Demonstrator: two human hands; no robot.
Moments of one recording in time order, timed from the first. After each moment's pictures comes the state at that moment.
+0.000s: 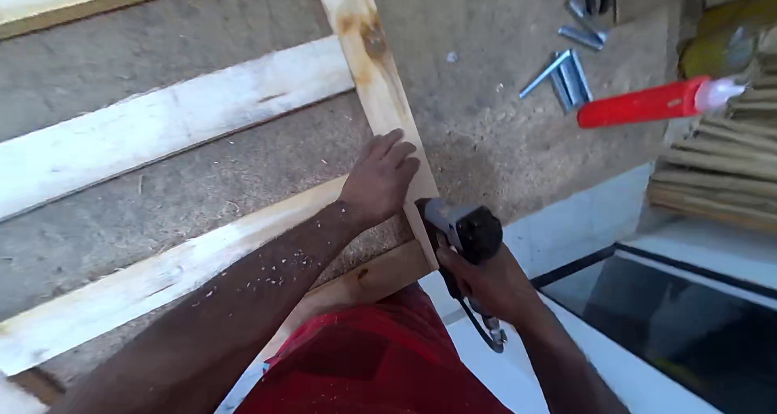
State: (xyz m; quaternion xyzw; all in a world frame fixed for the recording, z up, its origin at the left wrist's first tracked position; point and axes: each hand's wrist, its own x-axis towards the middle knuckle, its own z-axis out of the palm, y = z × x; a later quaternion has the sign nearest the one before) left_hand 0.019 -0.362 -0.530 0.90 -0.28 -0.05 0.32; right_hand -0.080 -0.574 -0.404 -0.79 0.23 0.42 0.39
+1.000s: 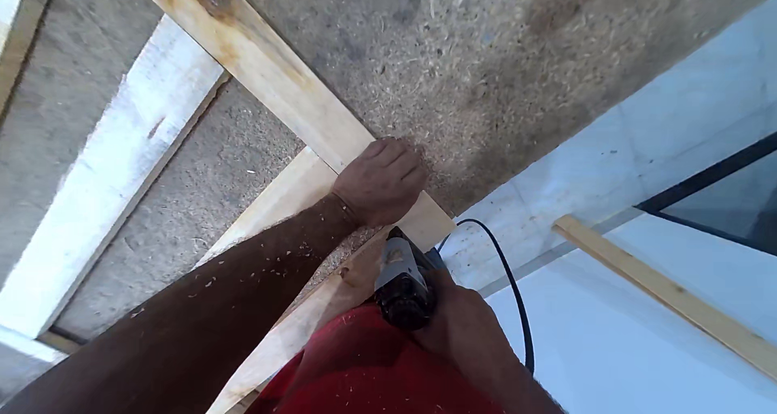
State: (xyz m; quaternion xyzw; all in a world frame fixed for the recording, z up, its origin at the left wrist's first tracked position) left_hand 0.001 -0.447 -0.566 0.81 -0.55 -0.05 0.18; right_hand -0.141 -0.574 -0.417 -0.75 0.21 0.58 0.26
